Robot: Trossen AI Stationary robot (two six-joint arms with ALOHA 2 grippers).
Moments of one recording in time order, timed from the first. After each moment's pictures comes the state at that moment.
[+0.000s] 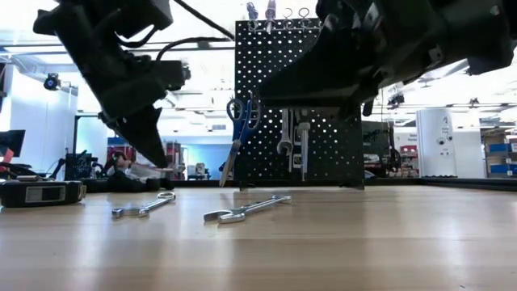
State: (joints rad) left arm -0.27 1.51 0.79 -0.46 -0.44 -0.68; right arm 0.46 1.86 0.77 0.75 0.42 0.23
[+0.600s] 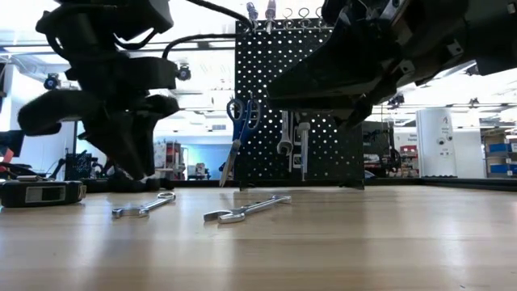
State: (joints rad) left arm -0.26 1.52 0.79 -0.48 -0.25 0.08; right arm 0.47 1.86 0.76 0.74 0.37 0.31
